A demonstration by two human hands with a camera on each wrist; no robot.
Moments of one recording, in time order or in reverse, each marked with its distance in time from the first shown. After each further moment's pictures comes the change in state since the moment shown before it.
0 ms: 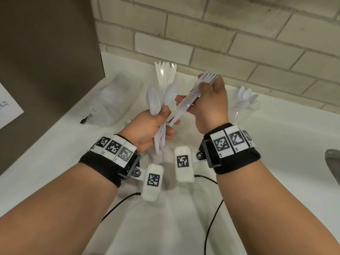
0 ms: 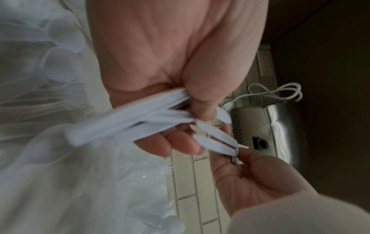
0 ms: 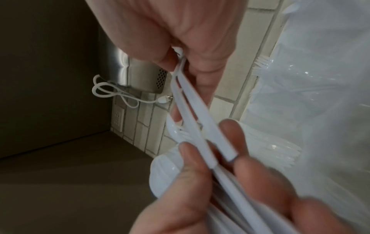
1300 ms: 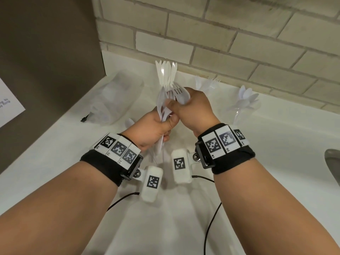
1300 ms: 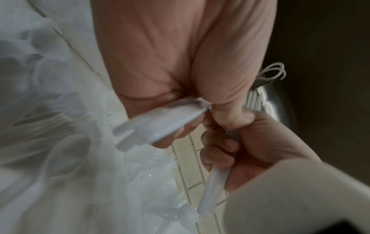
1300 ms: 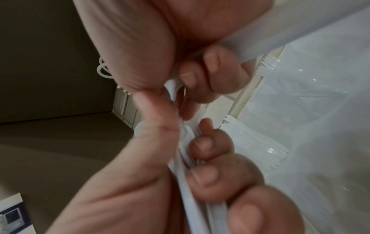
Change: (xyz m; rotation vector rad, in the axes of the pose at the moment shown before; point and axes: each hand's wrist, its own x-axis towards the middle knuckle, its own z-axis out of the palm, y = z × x) left_hand -0.002 -0.007 0.001 0.068 -0.140 0.101; right_hand -0.004 0.013 0.007 -0.584 -0.271 -0.102
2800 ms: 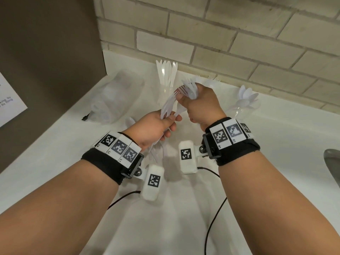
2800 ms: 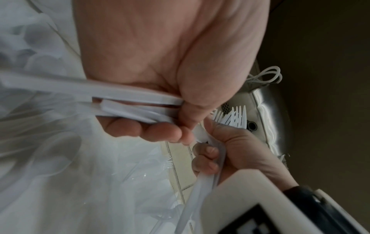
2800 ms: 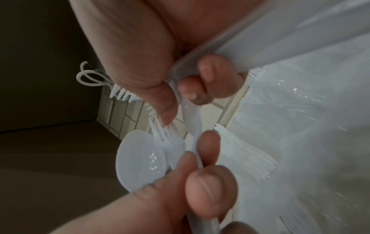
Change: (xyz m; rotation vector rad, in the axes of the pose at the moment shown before) left_hand -0.001 0.005 0.002 0.314 0.087 -0.113; right_hand 0.013 0.011 -0.015 0.054 0.038 0.052
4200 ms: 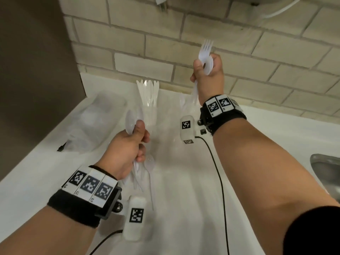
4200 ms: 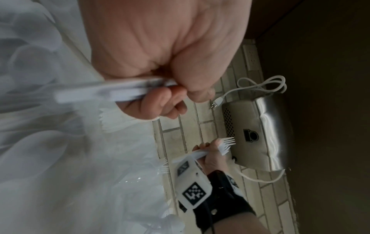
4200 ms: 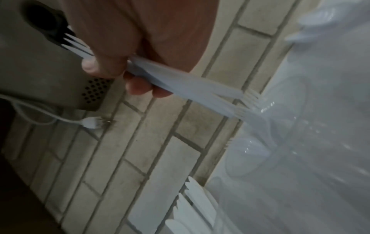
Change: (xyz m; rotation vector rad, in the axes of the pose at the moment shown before) left_hand 0.013 0.002 -0.008 -0.353 0.265 0.004; right_hand 0.114 0.003 -0.055 0.327 0.428 -0.284
